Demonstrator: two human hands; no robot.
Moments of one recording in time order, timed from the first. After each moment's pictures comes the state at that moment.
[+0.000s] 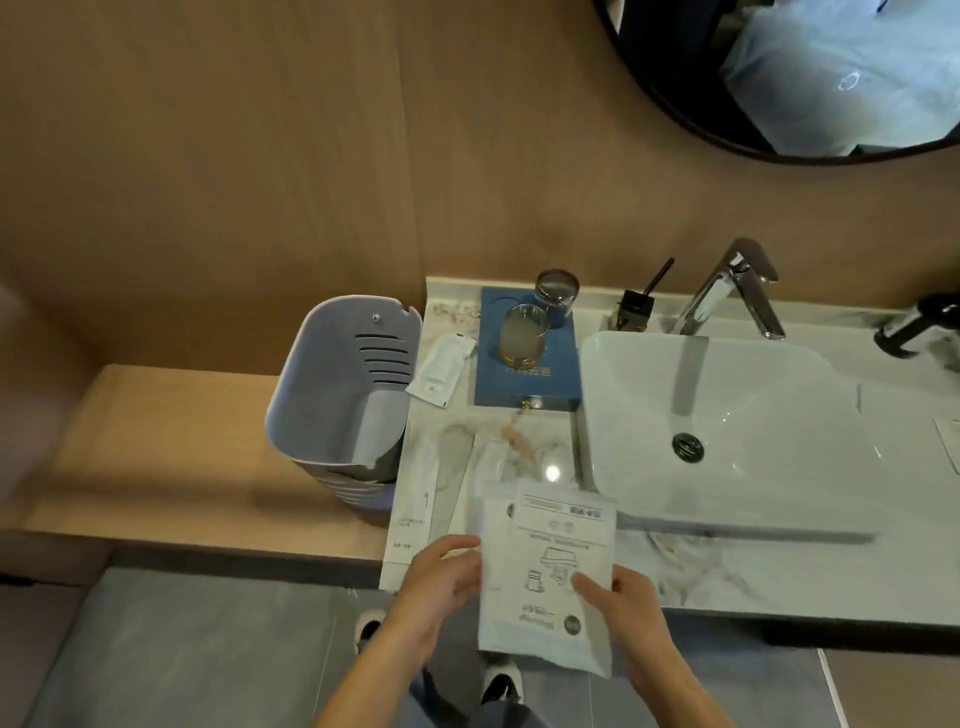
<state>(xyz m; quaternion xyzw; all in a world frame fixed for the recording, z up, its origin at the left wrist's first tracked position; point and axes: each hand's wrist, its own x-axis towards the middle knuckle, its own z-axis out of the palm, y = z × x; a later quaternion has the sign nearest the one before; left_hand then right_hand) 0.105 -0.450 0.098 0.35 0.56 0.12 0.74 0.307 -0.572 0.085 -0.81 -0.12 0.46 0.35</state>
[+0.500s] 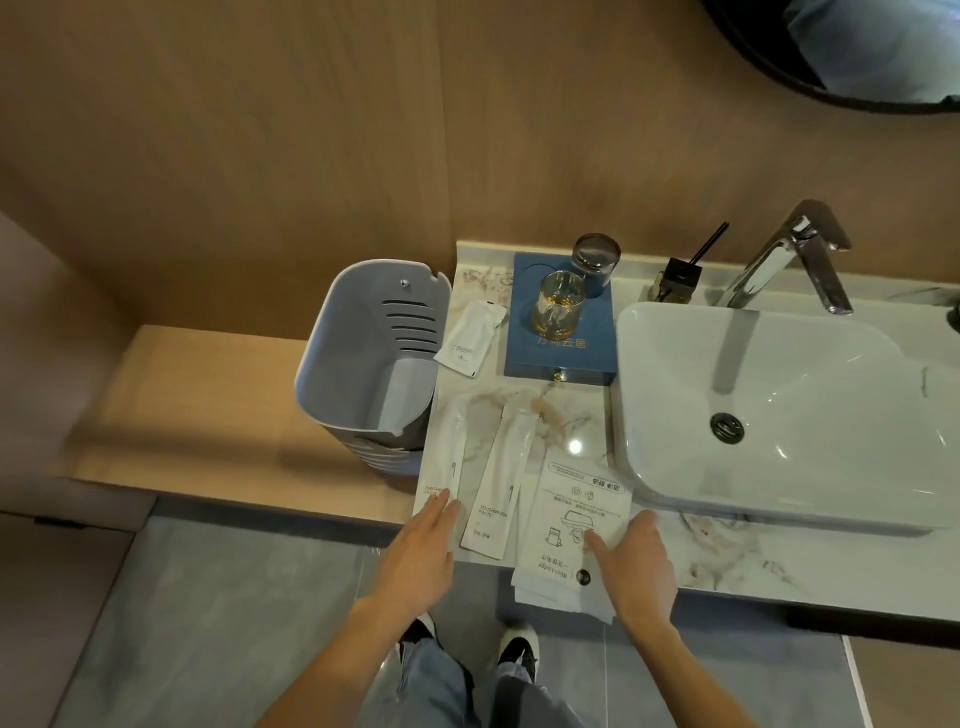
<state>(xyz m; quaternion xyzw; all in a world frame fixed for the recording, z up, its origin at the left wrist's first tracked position) 0.058 -0.431 0.044 0.83 0.47 -0.08 0.29 0.304 -0.544 0.038 -0.92 -0.24 0.25 0.17</state>
